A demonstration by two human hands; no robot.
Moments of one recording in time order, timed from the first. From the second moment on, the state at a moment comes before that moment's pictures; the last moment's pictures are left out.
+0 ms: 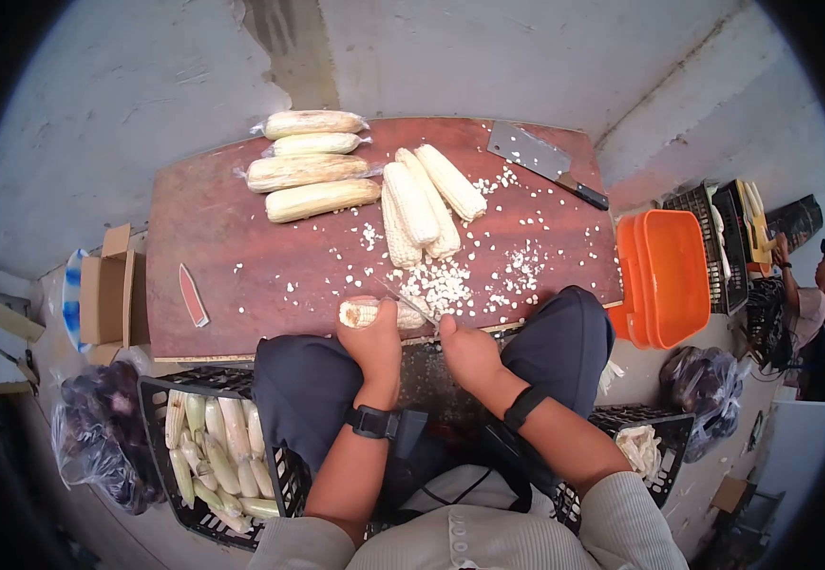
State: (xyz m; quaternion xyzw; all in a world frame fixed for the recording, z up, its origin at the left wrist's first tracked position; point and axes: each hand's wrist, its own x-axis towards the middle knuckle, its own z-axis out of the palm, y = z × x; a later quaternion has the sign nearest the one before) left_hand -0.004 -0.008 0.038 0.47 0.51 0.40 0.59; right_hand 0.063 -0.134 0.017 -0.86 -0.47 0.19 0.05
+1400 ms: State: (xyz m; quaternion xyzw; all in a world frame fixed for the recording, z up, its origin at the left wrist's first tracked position) left_hand -0.029 -0.019 0.026 0.60 0.45 0.39 0.53; right_hand 0.026 -0.152 0.048 -0.89 -0.41 0.16 0.09
